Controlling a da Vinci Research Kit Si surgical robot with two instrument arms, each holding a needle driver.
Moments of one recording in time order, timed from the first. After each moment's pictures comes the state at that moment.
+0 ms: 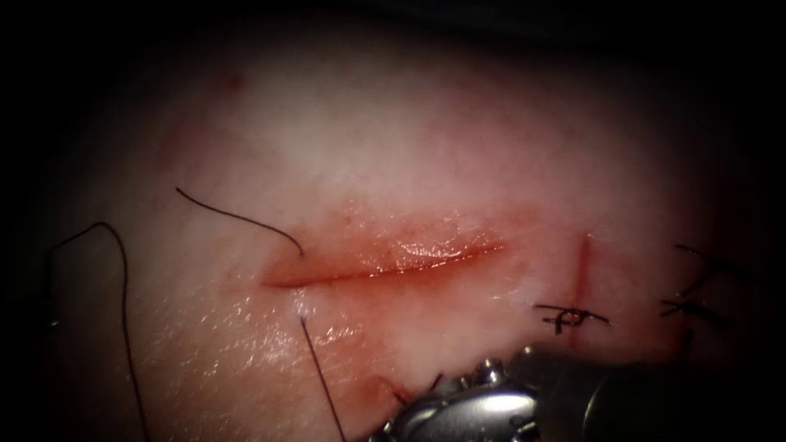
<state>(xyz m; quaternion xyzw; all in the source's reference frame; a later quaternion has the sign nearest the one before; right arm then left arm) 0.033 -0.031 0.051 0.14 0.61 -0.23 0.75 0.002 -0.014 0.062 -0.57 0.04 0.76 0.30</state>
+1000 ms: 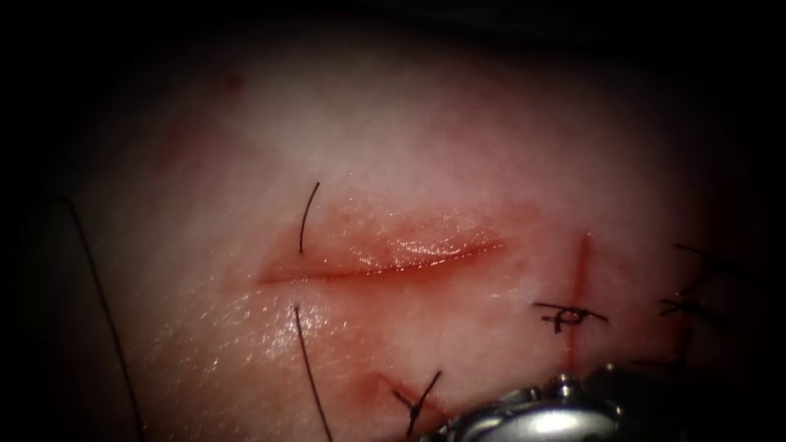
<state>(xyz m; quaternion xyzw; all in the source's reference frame) 0.028 -0.025 0.049 0.14 0.58 -0.11 0.79 0.005 -0.007 0.062 -0.55 0.07 0.77 0.32</state>
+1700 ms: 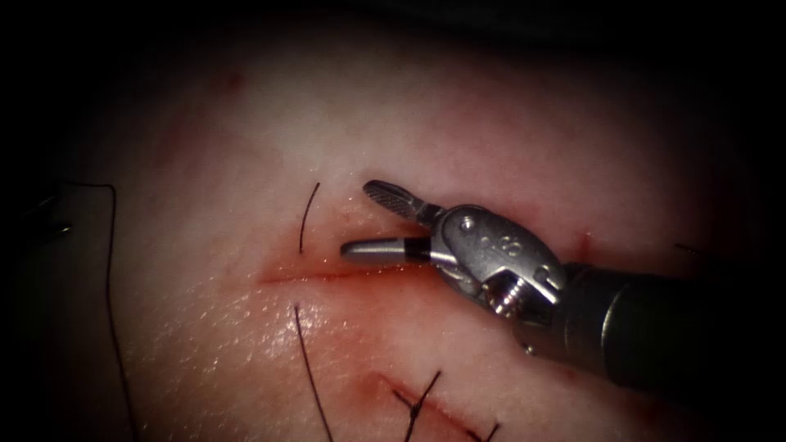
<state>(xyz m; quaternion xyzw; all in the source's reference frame) 0.031 -0.013 0.059 0.21 0.51 0.49 0.67 0.003 -0.007 0.069 -0.54 0.04 0.72 0.44</state>
